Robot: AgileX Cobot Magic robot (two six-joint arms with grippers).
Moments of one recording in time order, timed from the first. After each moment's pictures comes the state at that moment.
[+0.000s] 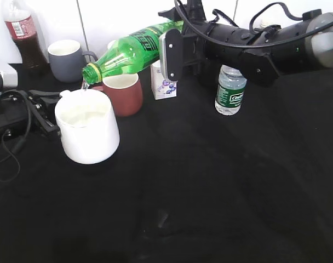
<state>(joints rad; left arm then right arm) -0.02 1.89 -0.58 0.83 -1.14 -0.29 0.47 2.08 -1.31 -0.42 -0.60 -1.17</state>
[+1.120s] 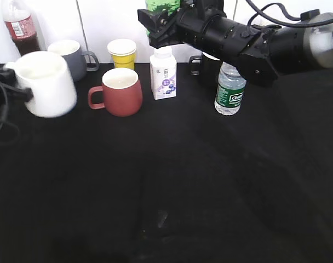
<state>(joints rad) -0.02 1.92 -0.61 0.11 -1.14 -0.05 0.48 2.08 -1.31 -0.46 -0.80 0.29</state>
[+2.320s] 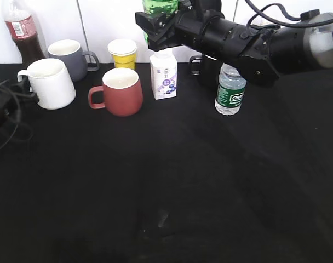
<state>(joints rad) 0.06 2.31 -0.93 0.11 -1.21 -0.14 0.48 2.08 -1.31 -0.51 -0.80 0.32</state>
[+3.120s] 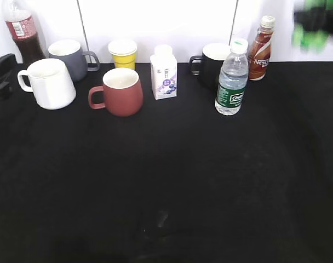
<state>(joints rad) 0.06 1.64 -0.47 0.41 -1.08 -0.16 -0.01 1.80 -1.02 -0.48 -0.56 0.45</state>
